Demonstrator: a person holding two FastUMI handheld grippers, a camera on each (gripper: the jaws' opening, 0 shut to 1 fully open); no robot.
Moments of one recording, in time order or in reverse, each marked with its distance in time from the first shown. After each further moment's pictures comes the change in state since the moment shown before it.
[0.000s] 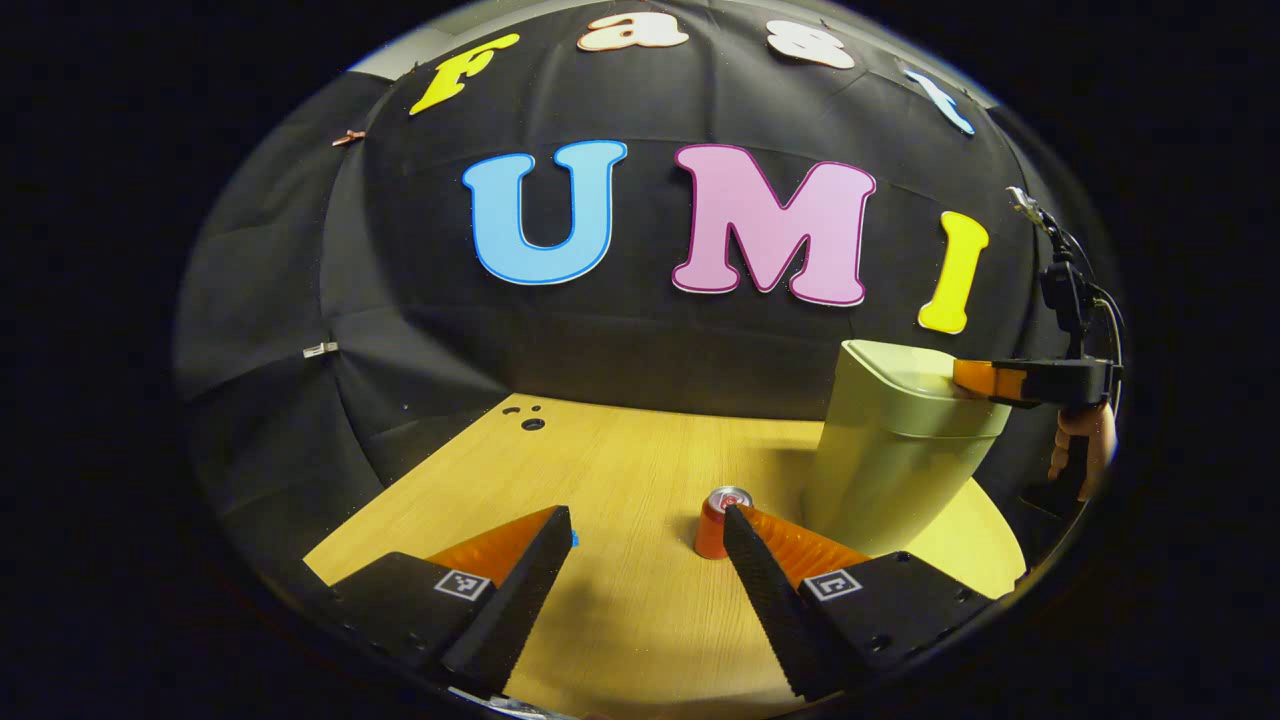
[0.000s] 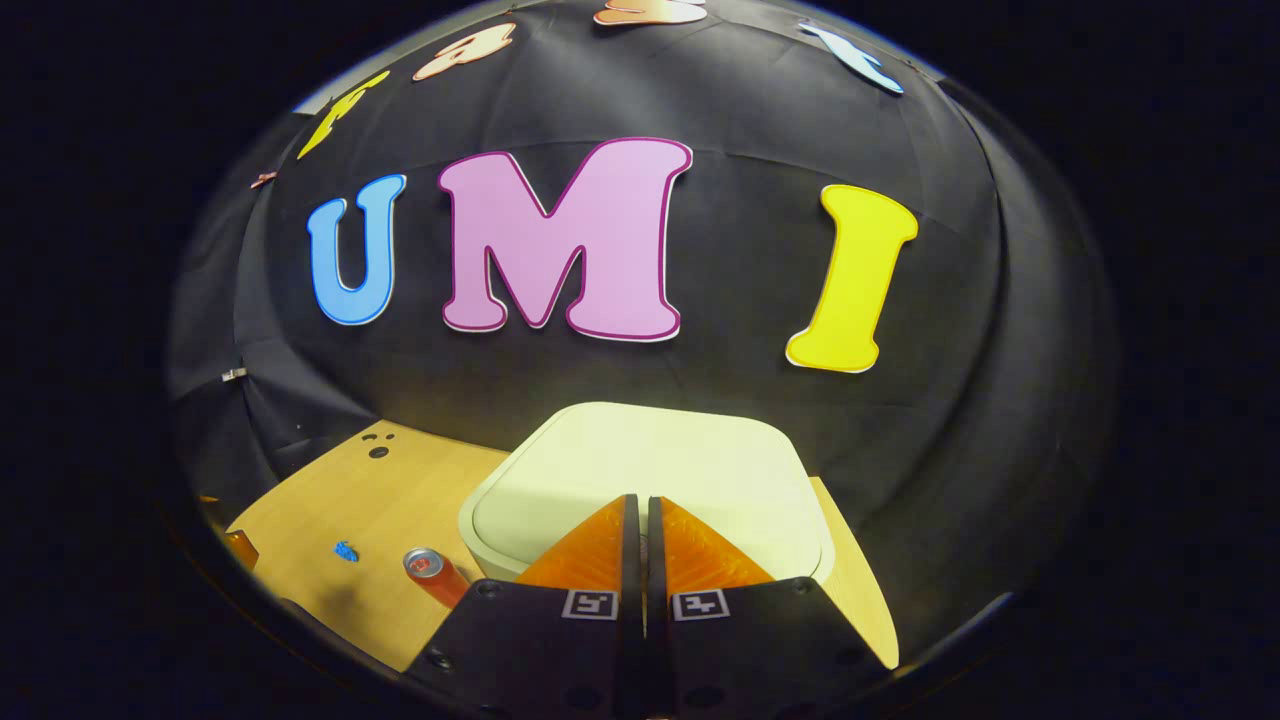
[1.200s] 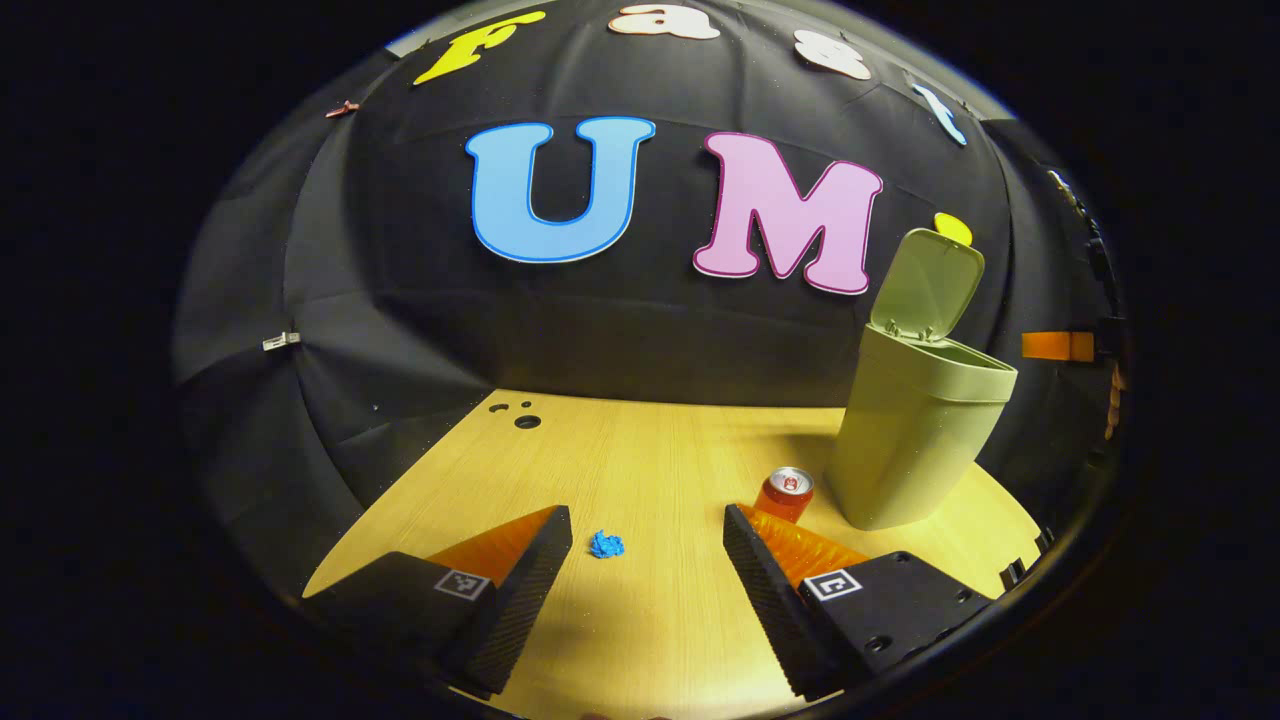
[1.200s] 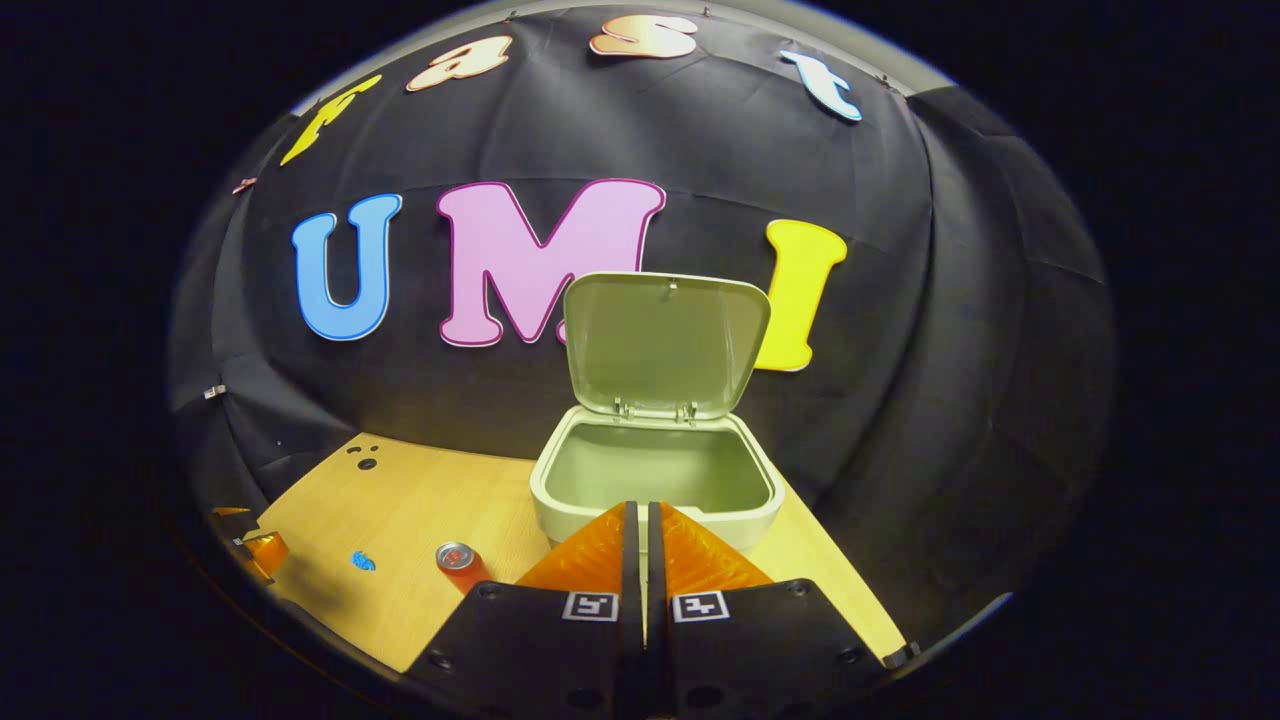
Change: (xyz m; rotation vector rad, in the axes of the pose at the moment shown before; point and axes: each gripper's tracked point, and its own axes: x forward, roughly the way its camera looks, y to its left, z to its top) left arm 0.044 0.099 -0.032 0.008 0.014 -0.147; right arm -0.098 0.033 0.001 0.035 0.002 -0.176
